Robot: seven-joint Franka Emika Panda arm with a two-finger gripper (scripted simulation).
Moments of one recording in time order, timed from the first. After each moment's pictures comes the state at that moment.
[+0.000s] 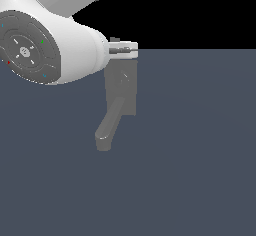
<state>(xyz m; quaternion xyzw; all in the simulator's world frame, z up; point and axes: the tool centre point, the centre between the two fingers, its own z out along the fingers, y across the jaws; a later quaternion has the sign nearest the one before) 0.027 0.066 0.280 0.04 0.72 -0.06 0.69</state>
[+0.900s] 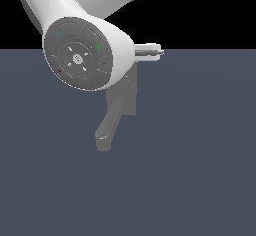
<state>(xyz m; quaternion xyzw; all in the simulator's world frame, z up) 0.019 0.011 0.278 0.04 0.72 -0.06 0.69</state>
